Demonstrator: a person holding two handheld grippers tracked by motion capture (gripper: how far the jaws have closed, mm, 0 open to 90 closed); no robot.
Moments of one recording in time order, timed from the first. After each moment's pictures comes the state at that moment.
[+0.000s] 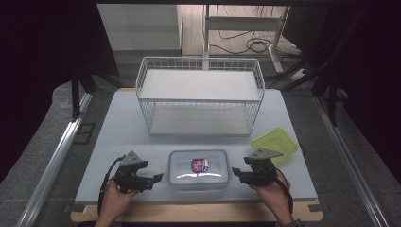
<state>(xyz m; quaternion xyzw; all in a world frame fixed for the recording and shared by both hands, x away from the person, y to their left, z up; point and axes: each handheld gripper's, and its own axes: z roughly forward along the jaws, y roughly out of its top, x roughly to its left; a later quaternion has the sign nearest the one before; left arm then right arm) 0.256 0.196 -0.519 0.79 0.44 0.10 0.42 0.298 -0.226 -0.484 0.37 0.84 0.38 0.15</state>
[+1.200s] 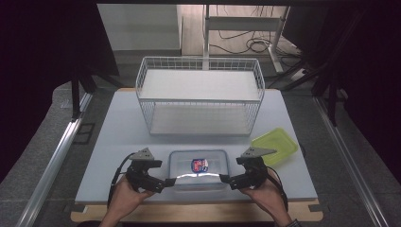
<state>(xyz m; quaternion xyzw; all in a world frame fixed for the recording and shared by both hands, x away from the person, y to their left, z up) 0.269 0.157 -0.497 0.81 0.38 0.01 0.44 0.295 -0.199 -0.476 0.36 0.83 0.42 0.05</state>
